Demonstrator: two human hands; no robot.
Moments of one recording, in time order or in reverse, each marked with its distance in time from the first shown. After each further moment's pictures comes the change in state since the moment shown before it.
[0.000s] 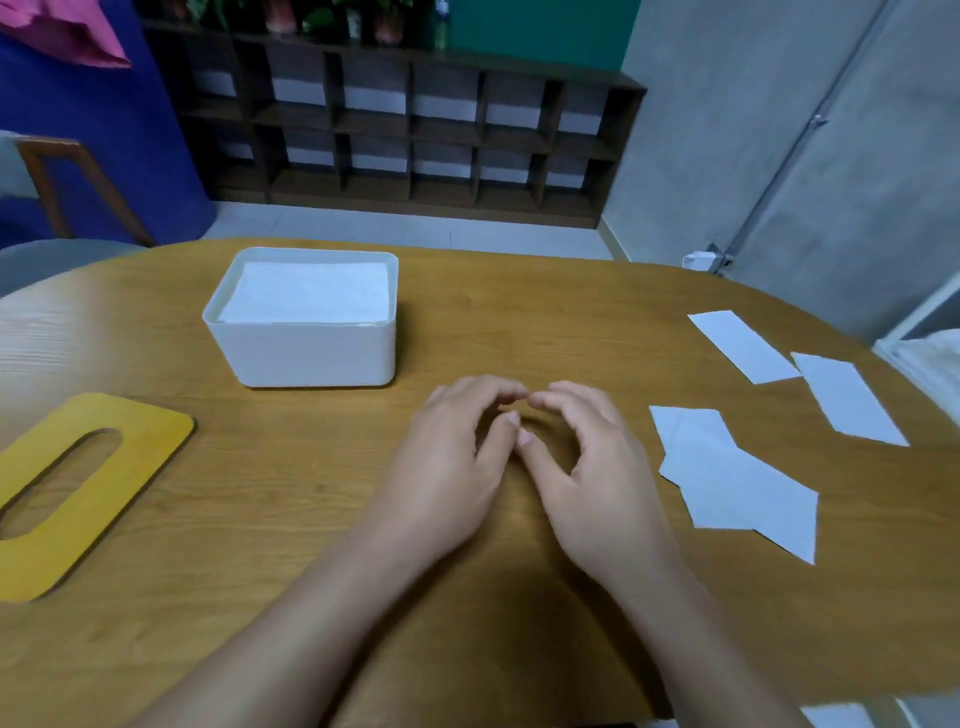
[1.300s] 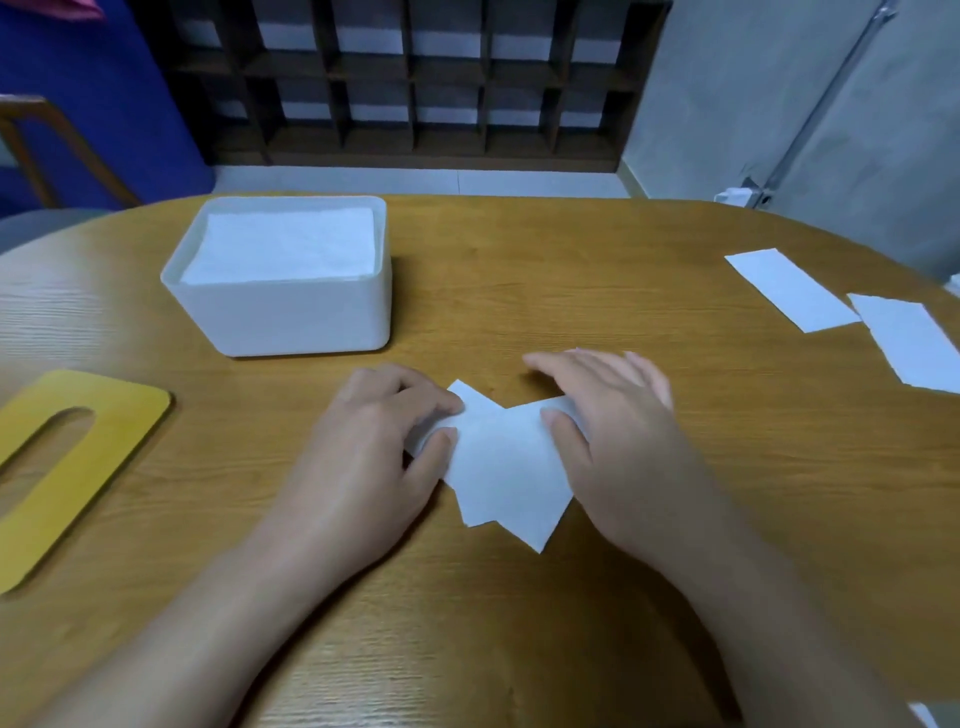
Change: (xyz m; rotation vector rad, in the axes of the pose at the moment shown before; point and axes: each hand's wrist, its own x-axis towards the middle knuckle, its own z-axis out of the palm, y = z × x) left_hand -0.027 -0.044 -0.034 0.299 -0.103 -0.028; right_hand 0.009 0.022 -0.001 -0.237 -0.191 -0.178
